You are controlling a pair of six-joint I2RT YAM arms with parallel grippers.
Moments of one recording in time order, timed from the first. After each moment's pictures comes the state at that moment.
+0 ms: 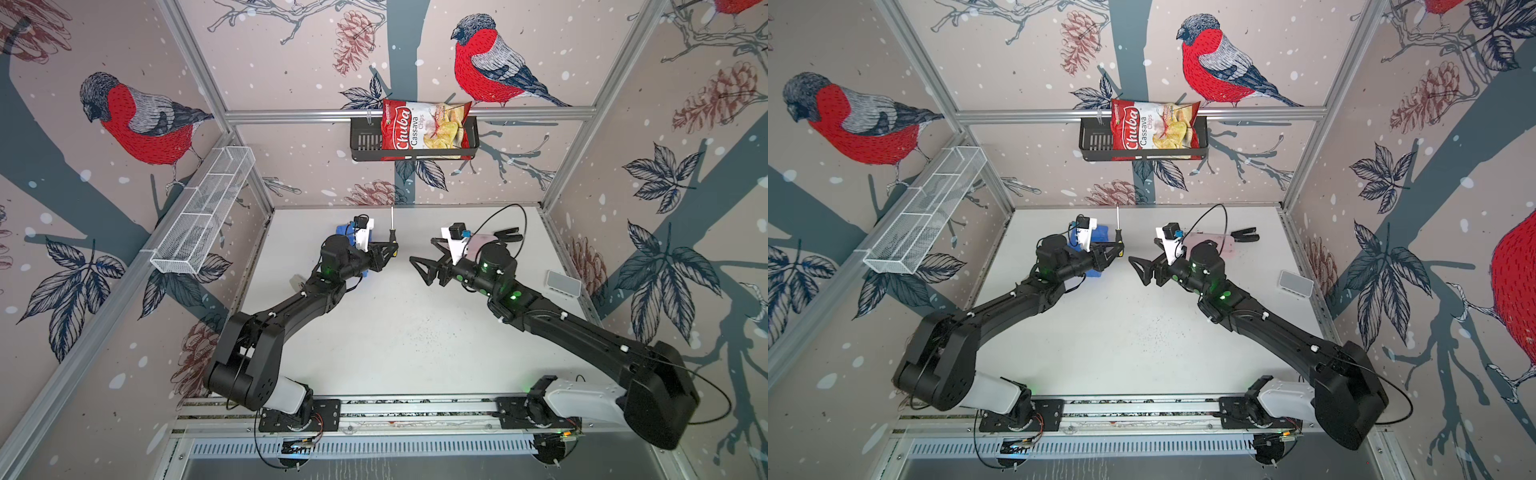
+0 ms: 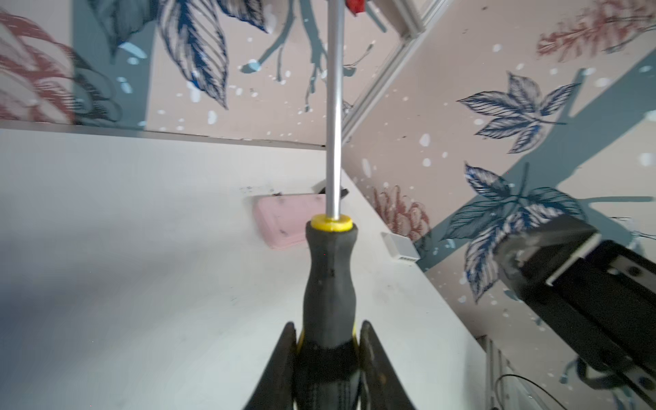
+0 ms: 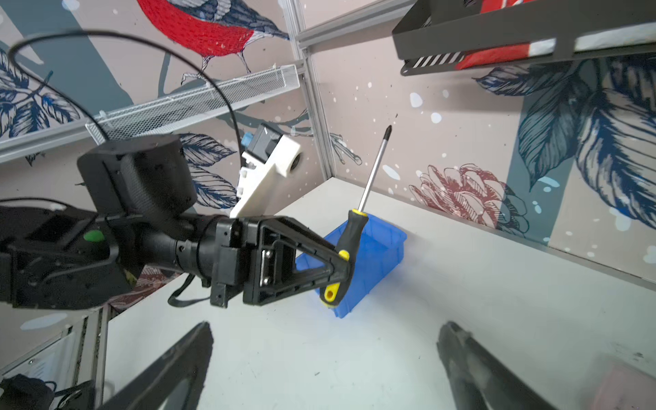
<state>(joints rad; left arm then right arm) -0.34 1.46 0.83 0.40 0.54 -0.46 0.74 1.28 0.85 0.32 -0.25 0.13</state>
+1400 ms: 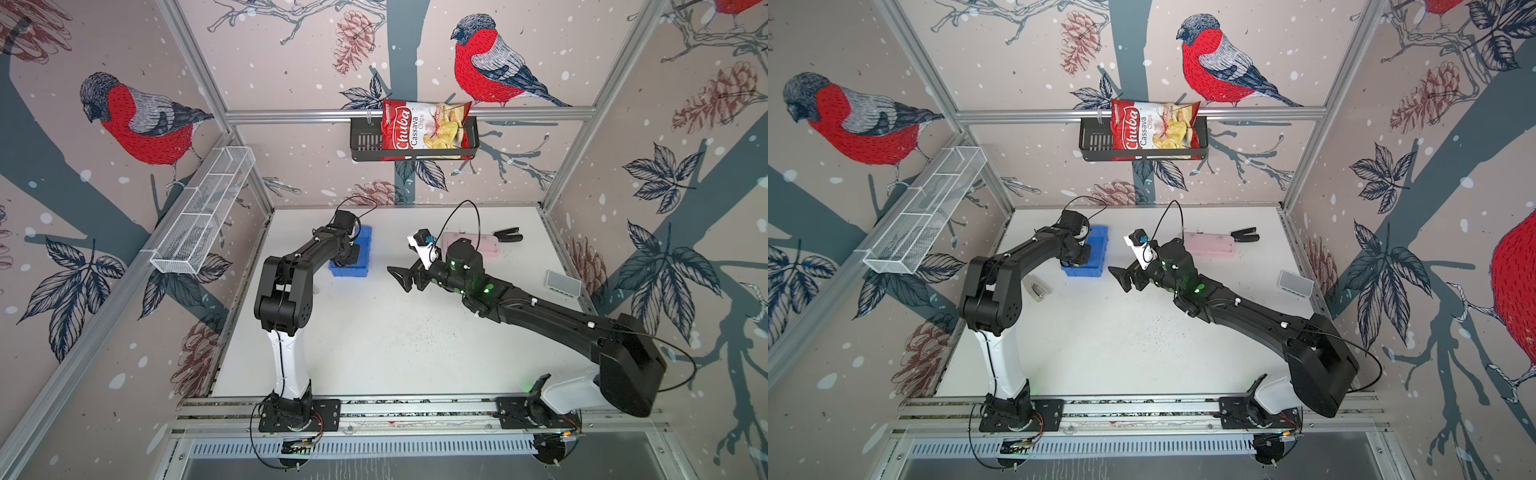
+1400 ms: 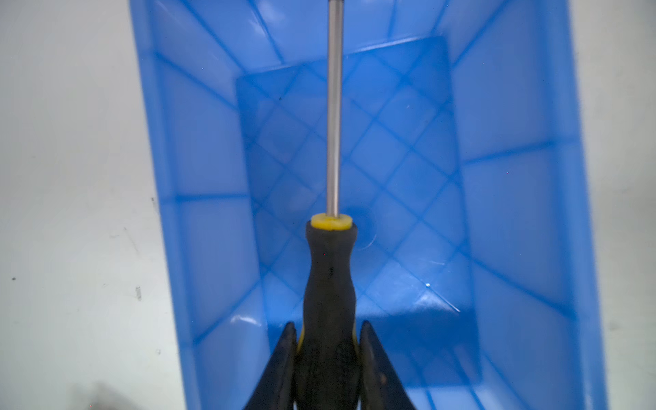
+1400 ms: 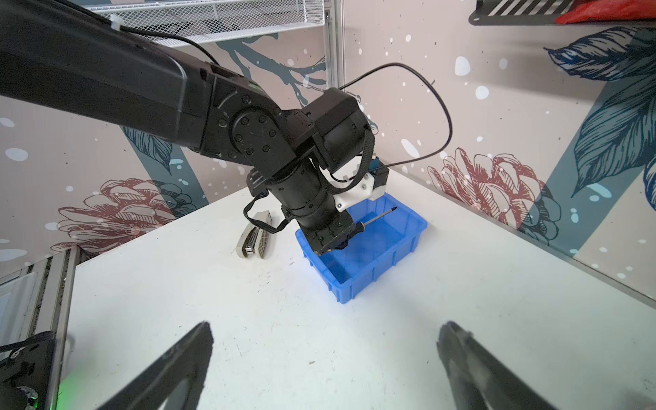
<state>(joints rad) -0.22 2.02 1.48 -0.62 -0.11 0.02 0.84 1.43 0.96 0.25 -0.18 -0.01</state>
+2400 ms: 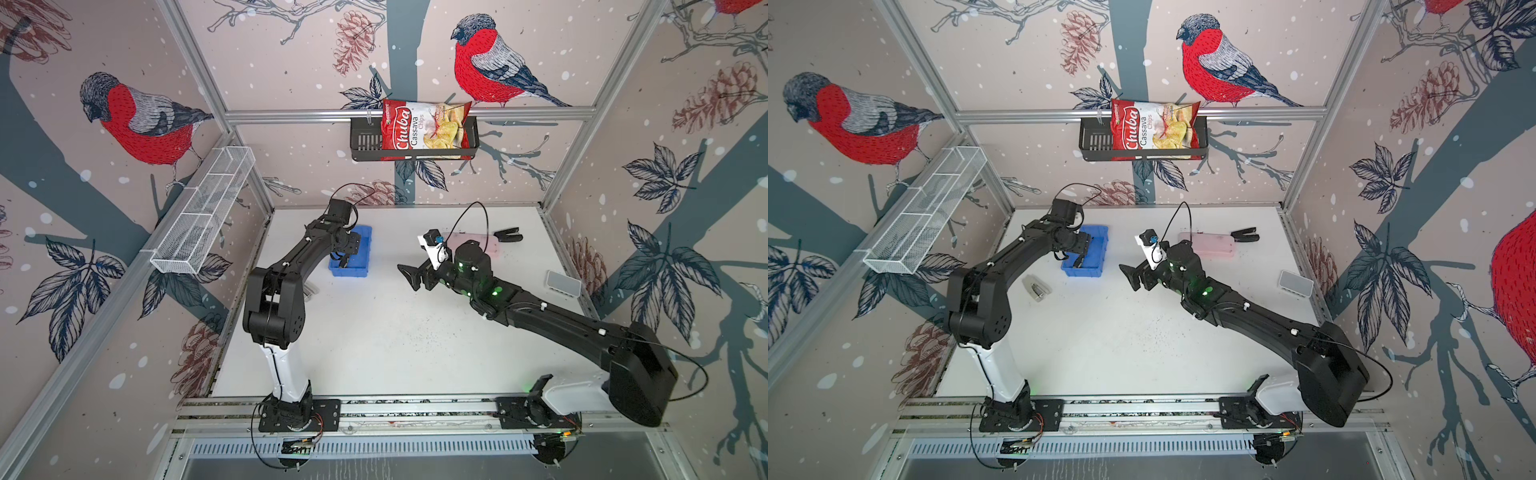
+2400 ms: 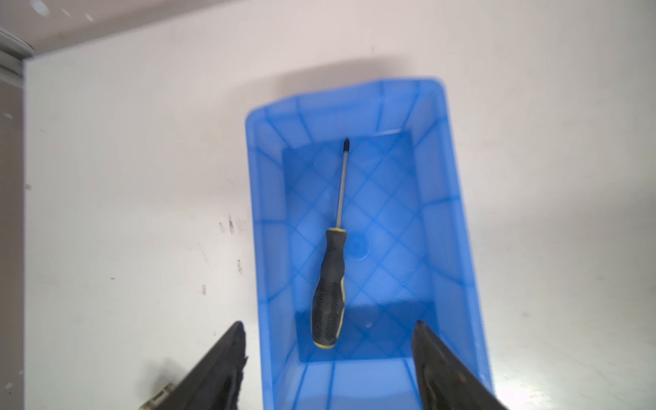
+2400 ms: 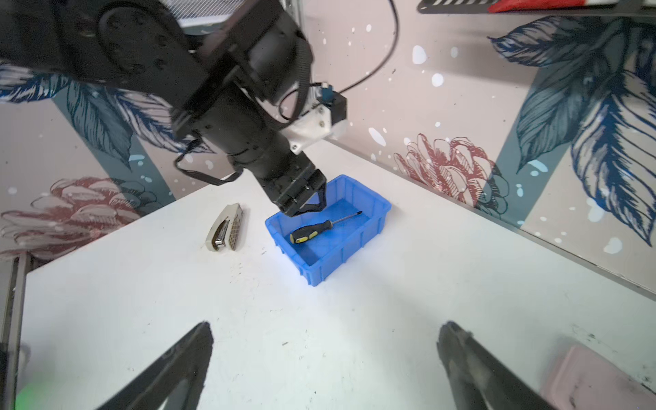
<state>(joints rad) -0.23 1.84 1.50 -0.61 -0.11 0.00 0.79 1.35 0.90 0.22 -0.10 0.00</state>
